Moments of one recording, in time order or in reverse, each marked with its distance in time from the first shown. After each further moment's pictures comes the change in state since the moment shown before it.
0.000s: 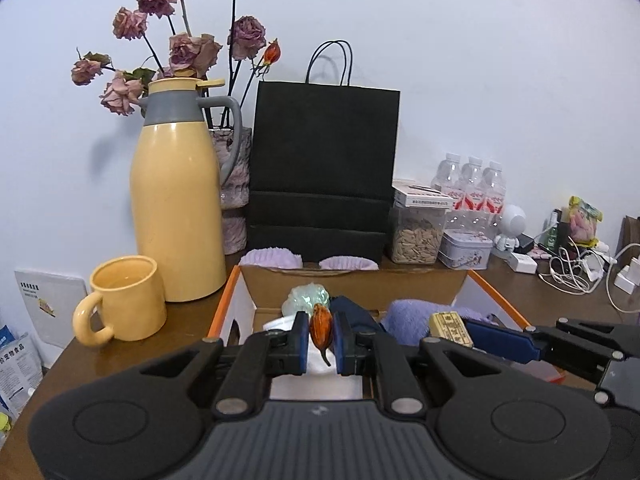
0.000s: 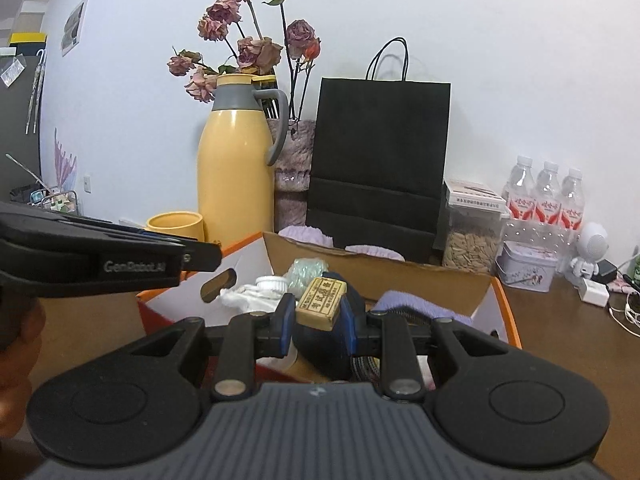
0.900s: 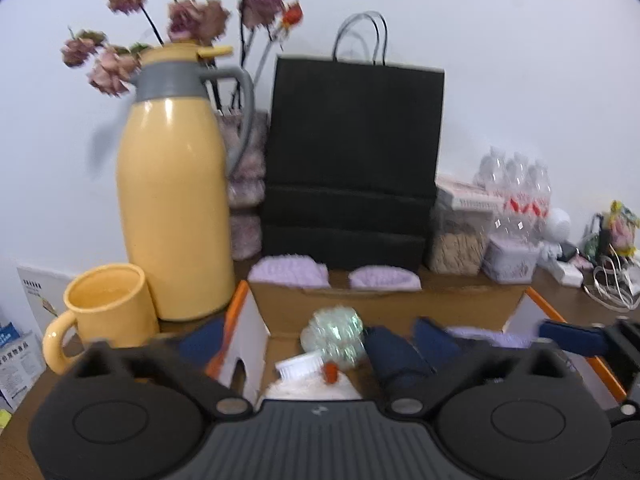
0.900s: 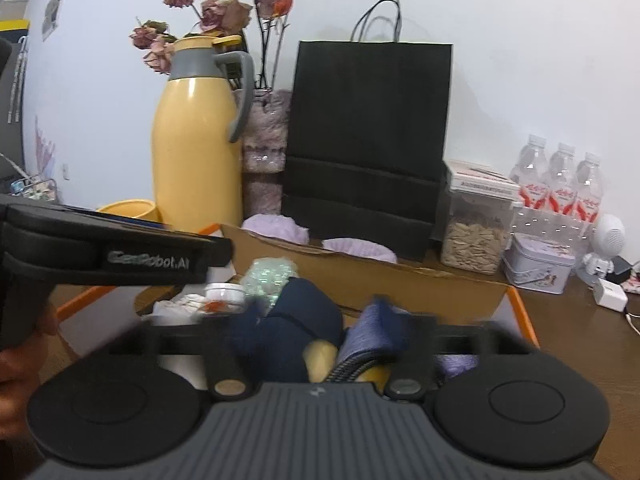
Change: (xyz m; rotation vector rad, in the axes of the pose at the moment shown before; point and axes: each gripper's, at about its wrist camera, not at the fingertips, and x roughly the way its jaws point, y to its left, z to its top) left arm 0.082 0.012 0.013 -0.020 -0.012 0.074; right arm 0.076 -0.025 0.007 0.010 0.051 -0.044
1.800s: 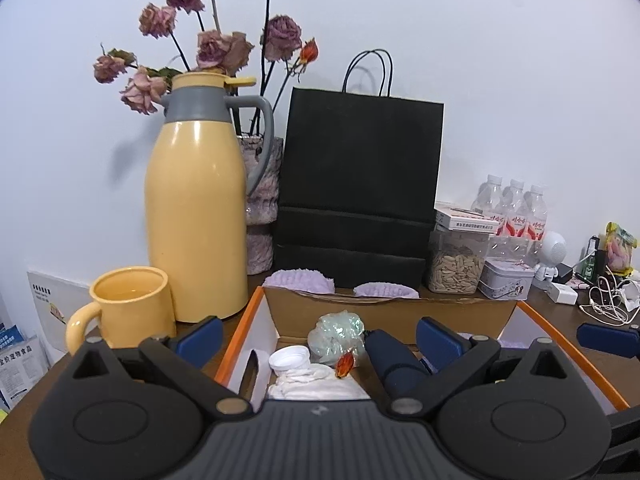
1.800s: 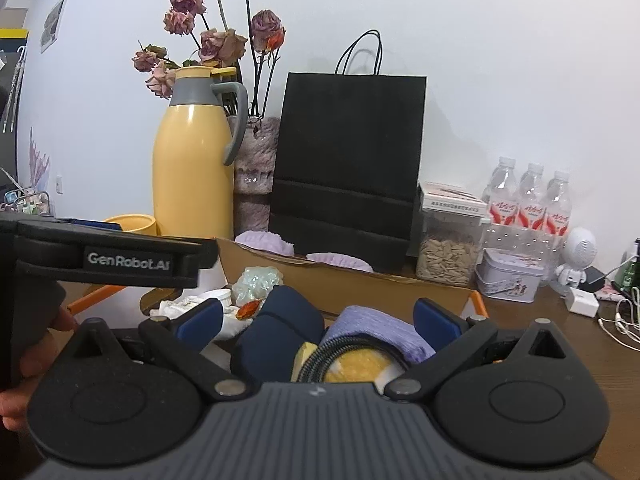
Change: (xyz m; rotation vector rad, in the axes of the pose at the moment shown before) left arm -0.038 0.004 -0.019 -0.025 -0.082 0.008; right arm -0.049 -0.002 -0.016 -0.017 -0.072 -0.036
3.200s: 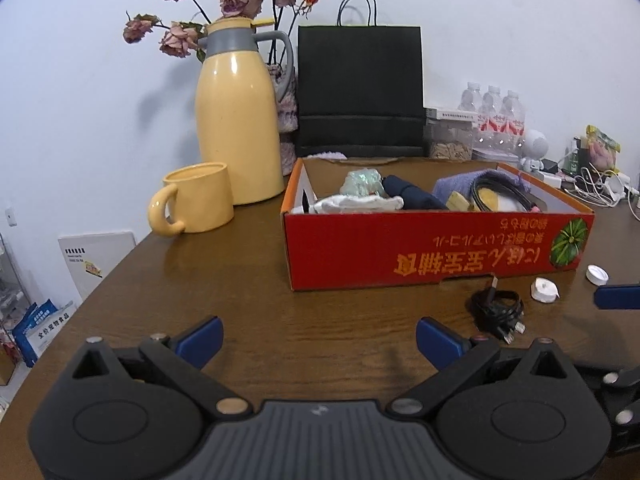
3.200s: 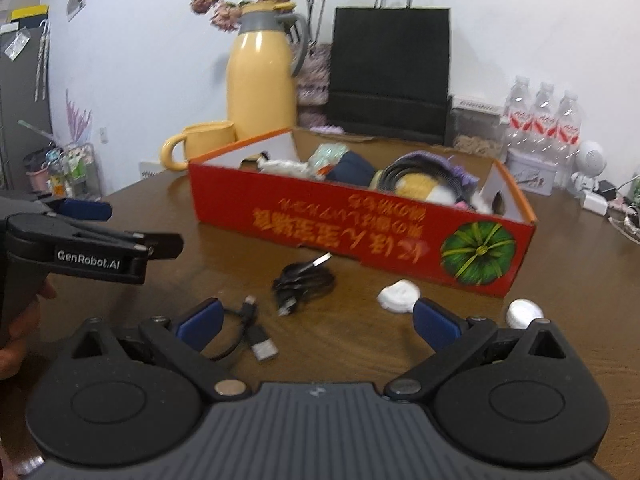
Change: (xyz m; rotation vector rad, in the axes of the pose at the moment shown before) left arm -0.114 0.036 -0.099 0.120 0.190 0.026; right arm -0.100 0.043 -0.083 0.018 0.225 0.140
